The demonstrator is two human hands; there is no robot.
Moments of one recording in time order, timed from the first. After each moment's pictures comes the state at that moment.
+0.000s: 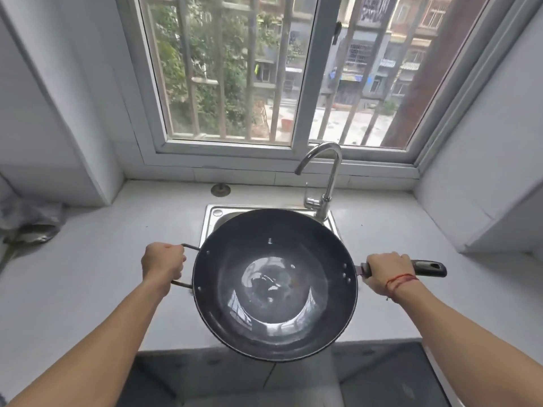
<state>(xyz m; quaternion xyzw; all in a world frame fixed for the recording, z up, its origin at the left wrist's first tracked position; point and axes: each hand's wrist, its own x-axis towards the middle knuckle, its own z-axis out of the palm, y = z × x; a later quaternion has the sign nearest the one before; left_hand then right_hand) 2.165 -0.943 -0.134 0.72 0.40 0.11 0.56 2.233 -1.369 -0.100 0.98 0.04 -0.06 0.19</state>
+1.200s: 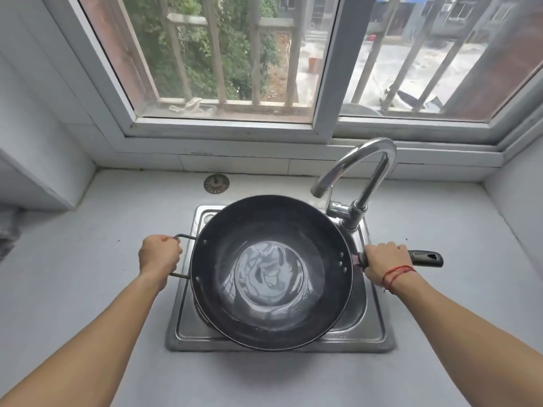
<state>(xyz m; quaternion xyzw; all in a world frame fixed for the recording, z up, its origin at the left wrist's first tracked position) 2.346 -0.915 -0.209 0.73 0.46 0.06 0.50 2.447 -1.337 -0.196 0.97 0.11 -0.15 0.18</state>
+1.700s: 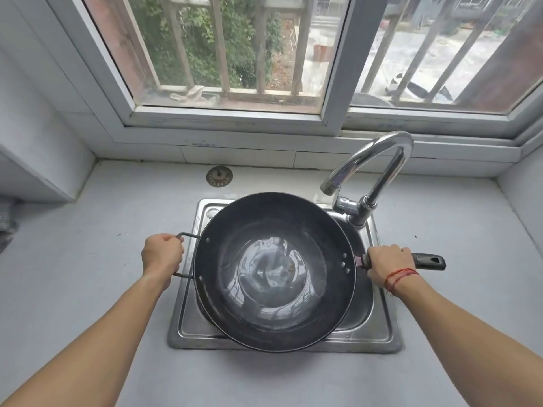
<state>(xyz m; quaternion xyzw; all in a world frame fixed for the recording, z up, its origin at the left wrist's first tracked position) 2.345 -0.911 -0.226 0.71 0.48 0.06 0.51 2.451 -1.331 -0.216 0.96 0.09 -0.17 0.18</state>
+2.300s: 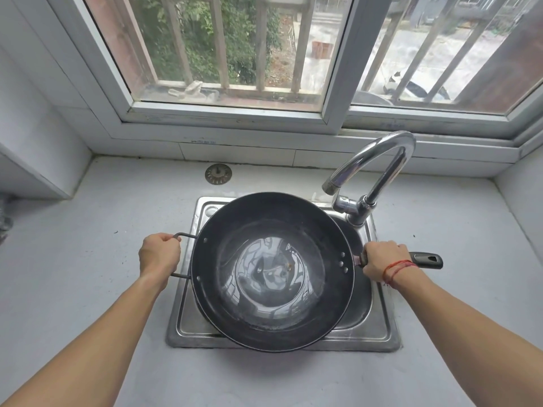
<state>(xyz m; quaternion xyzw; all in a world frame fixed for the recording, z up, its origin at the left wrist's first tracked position) 2.342 -0.913 -0.226 0.74 0.48 0.05 0.48 2.457 -1.318 -0.202 0.96 0.08 -0.23 0.15</state>
